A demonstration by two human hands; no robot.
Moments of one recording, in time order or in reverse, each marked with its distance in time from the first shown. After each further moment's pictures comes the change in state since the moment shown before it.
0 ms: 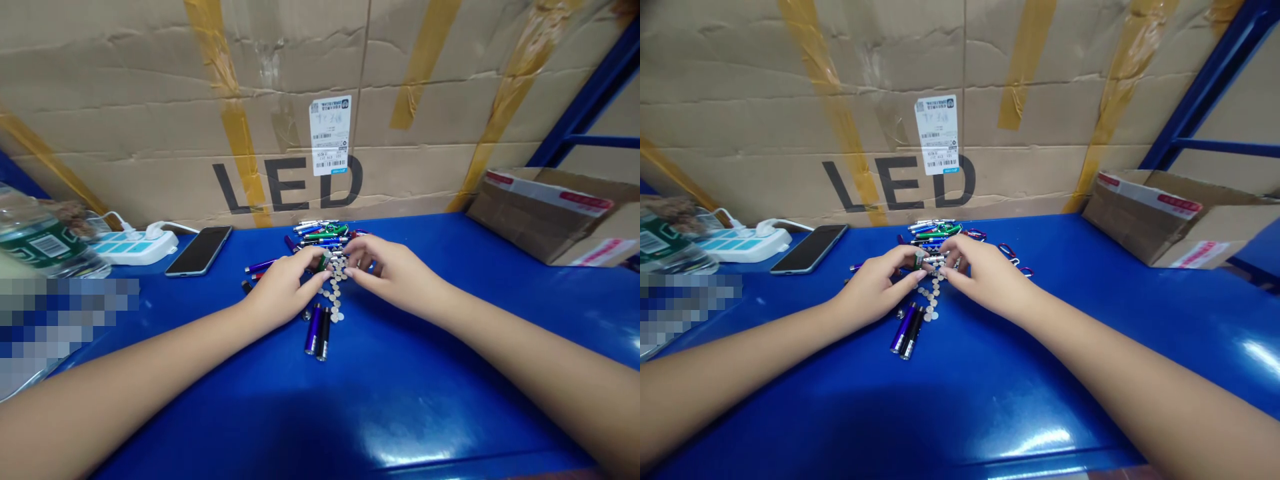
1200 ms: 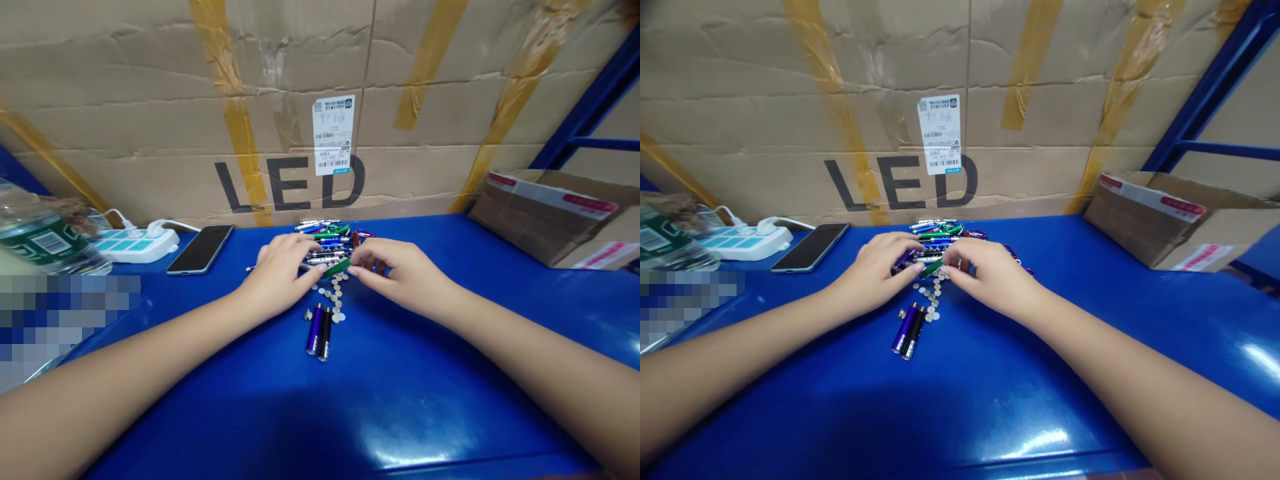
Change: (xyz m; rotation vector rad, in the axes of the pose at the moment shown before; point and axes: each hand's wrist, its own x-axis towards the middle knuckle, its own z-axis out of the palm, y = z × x) left_hand 0.007 -0.009 -0.009 0.265 -0.012 -0.070; right_hand 0.000 -0.002 -0.007 -0.074 0.032 -0.119
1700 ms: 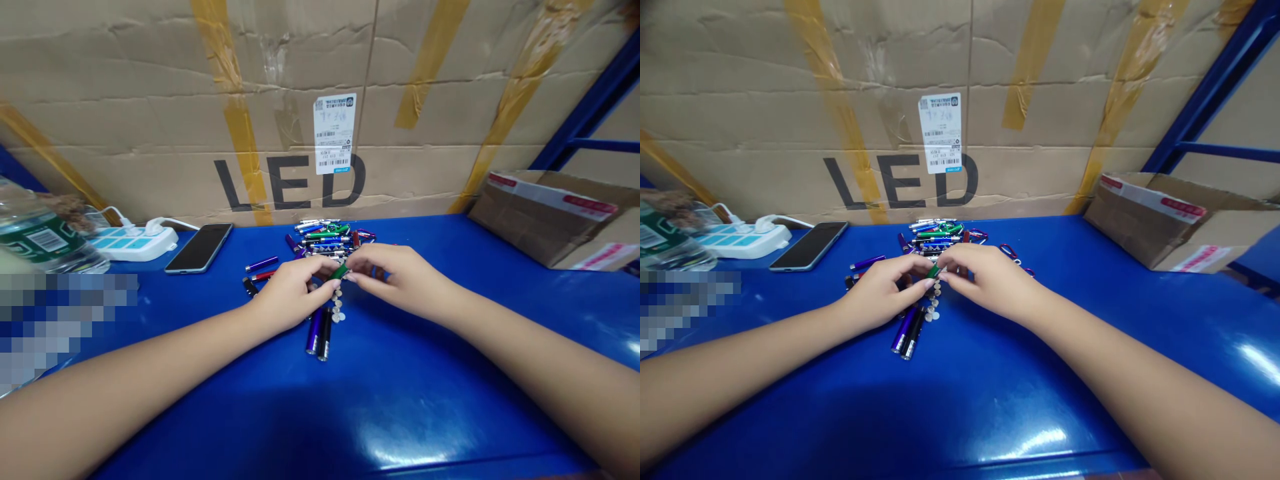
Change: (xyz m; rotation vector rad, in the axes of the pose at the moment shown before) left_hand -0.009 0.018 0.011 -0.481 -0.075 -0.023; right_hand 0.001 -0.001 -0.002 -0.014 -0.089 -0.074
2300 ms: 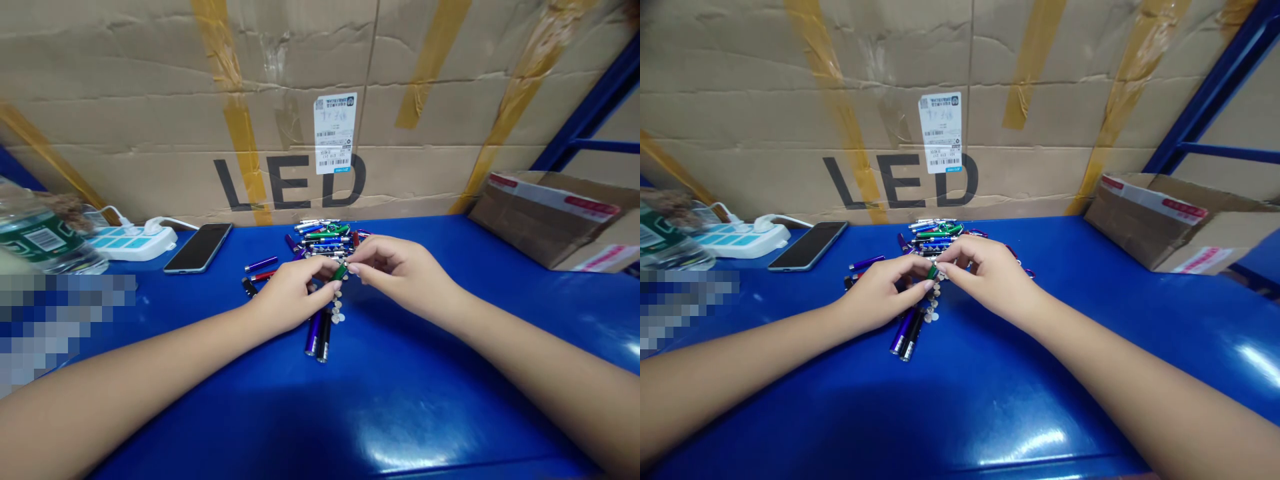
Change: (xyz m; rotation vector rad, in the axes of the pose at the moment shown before) left_hand 0.000 0.004 0.000 -0.047 -0.029 0.015; right_hand 0.000 -0.004 0.005 0.347 0.176 0.223
